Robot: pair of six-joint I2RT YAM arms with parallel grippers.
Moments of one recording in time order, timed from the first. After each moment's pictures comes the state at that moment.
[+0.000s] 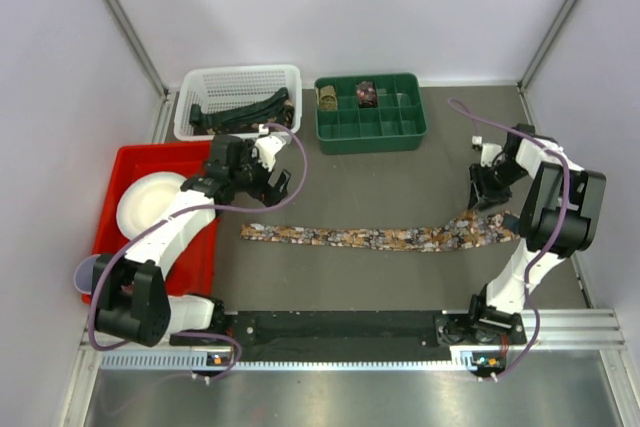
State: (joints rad) left arm -0.25 1.29 0.87 -0.27 0.38 0.35; right arm -0.26 1.83 1.22 -0.89 -0.32 -0.40
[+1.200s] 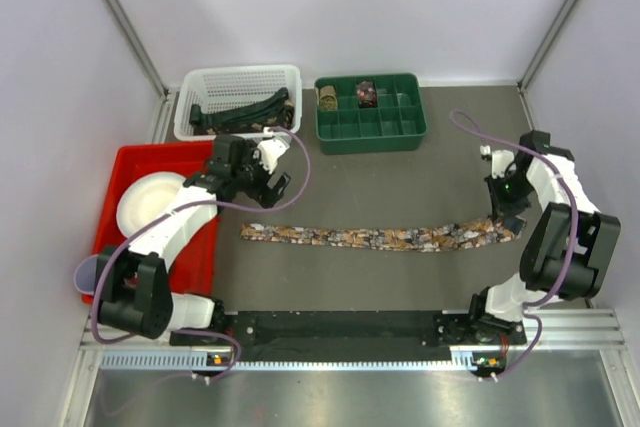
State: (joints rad) left arm -0.25 1.32 0.87 -0.27 0.32 0.45; right arm -0.28 1.52 1.10 -0.98 -0.16 -0.48
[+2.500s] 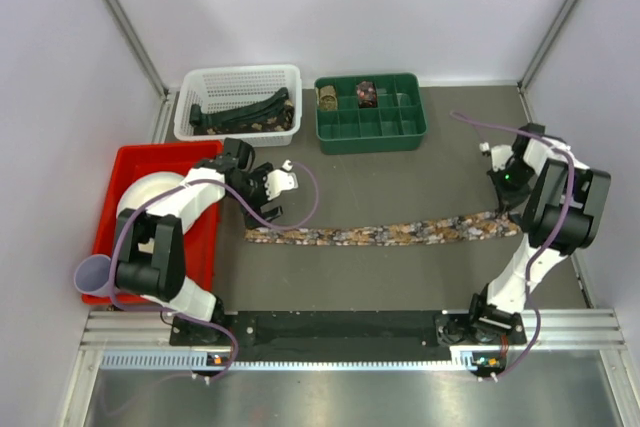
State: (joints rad) left arm -0.21 1.54 0.97 -0.66 0.42 1.04; right arm -0.31 1.85 1.22 -0.86 -0.03 -0.59
